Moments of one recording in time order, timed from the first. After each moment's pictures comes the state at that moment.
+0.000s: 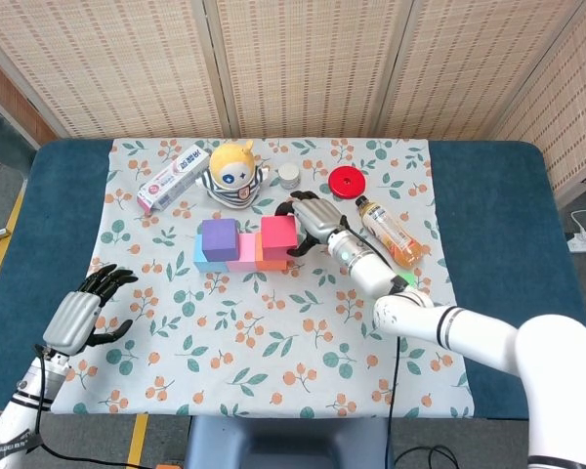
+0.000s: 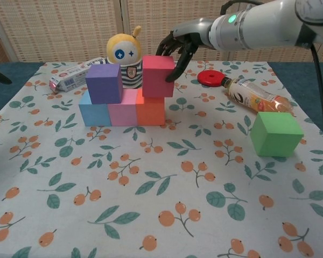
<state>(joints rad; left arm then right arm) -0.36 -1.25 -0.04 -1.46 1.56 1.29 -0.27 1.23 -1.50 0.29 -1.20 -0.66 0.48 -0.12</state>
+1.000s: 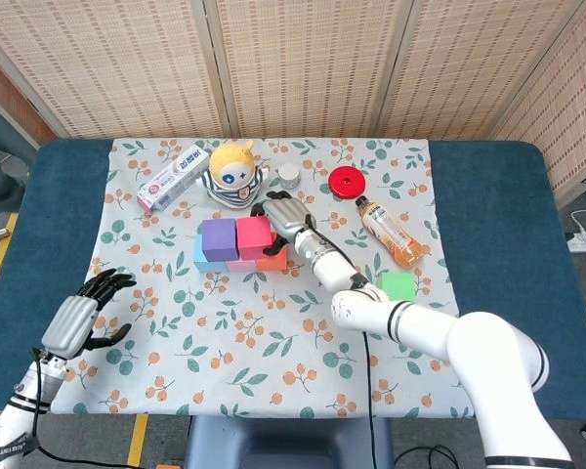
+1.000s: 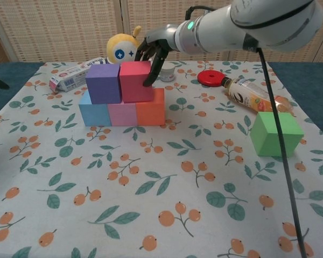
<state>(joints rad) -0.36 -1.28 -0.01 -1.39 1.58 1.32 -0.37 1.43 -1.63 0.20 -1.05 -0.41 0.50 -0.23</state>
